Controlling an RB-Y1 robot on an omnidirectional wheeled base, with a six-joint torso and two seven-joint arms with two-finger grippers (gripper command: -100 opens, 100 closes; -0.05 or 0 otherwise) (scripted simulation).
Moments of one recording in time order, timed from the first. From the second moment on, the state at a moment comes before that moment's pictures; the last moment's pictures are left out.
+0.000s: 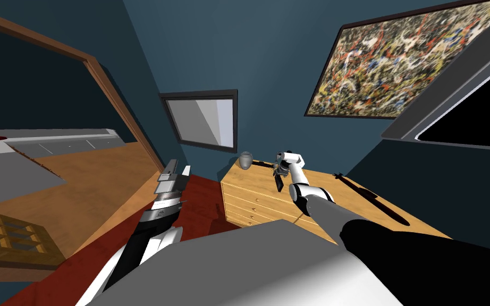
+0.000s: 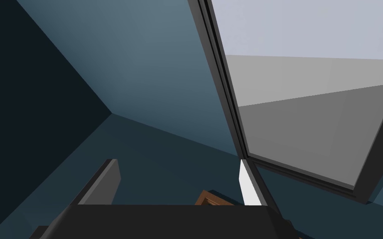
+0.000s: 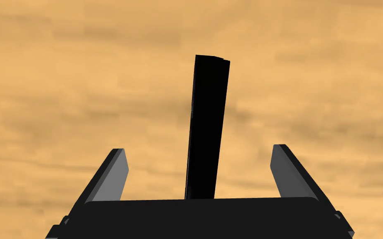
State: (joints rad) left arm 0.49 0.05 -0.03 -2.32 -0.07 -0.38 0.11; right arm -0.73 -0.57 -0.41 -1.10 -0.21 1.78 -1.50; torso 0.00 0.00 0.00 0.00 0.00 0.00
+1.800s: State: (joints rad) left arm 0.49 0.05 -0.03 -2.32 -0.07 -0.38 0.11; right arm -0.75 -0.59 -0.43 -0.96 -0.19 1.87 -1.56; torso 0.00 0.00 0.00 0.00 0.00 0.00
